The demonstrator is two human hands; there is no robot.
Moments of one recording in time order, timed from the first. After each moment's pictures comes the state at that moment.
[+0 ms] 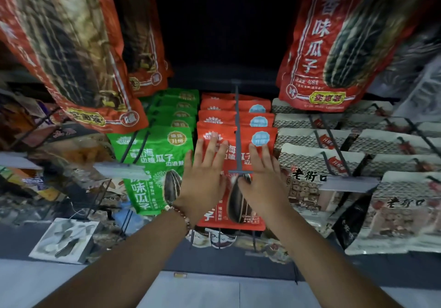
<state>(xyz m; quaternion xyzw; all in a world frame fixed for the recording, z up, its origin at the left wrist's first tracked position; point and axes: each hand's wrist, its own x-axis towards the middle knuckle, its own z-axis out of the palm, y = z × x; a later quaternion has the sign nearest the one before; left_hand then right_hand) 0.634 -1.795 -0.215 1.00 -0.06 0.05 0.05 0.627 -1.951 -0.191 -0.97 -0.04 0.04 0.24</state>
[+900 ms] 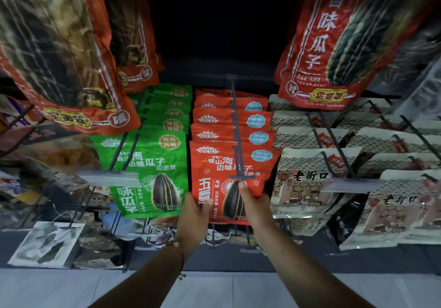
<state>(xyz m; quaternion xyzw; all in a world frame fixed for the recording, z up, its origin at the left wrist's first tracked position) 0.600 -1.788 -0.324 0.77 0.18 -0.04 0.60 0.618 -1.939 -0.271 -0.71 0.27 0.12 0.64</state>
